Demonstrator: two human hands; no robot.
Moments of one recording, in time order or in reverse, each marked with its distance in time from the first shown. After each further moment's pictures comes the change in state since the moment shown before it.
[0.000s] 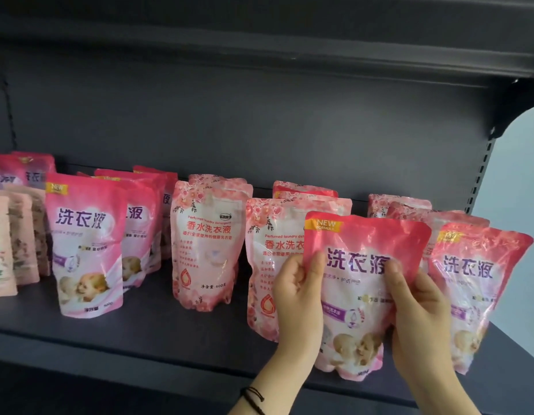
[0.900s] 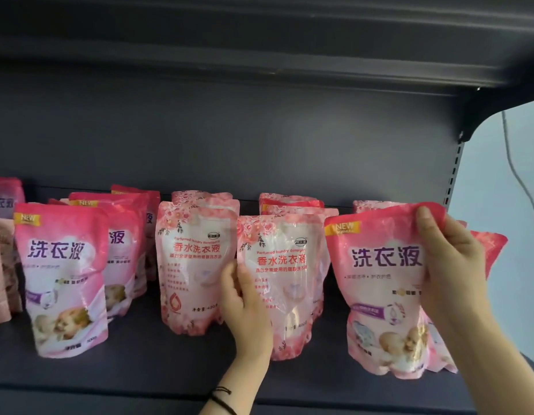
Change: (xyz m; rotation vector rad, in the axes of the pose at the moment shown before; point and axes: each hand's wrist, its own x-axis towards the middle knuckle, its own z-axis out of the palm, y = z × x) left_hand 0.036 -0.015 -0.043 0.174 0.273 0.095; right_hand 0.047 -0.067 0.006 -0.097 0.067 -0.174
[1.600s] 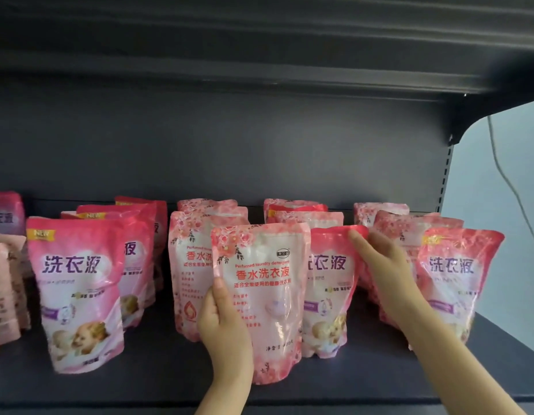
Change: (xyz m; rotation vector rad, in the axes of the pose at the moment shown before) left_hand 0.017 0.018 -0.051 -0.064 0.037 -0.128; right_hand -0.002 0.047 0.045 -0.164 -0.185 0.156
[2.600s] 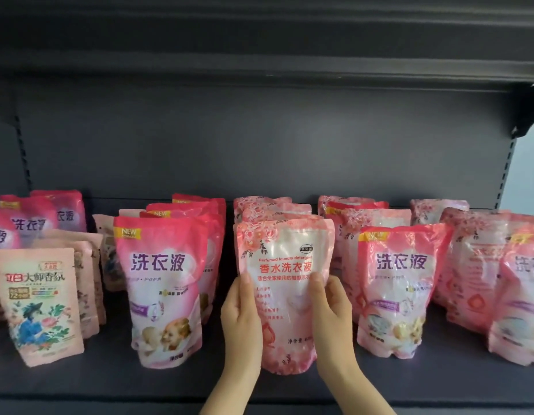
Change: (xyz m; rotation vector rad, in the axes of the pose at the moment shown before) left_hand 0.075 0.003 -0.079 0.014 -0.282 -0.084; right_hand -0.086 0.051 0.192 0.076 0.161 0.051
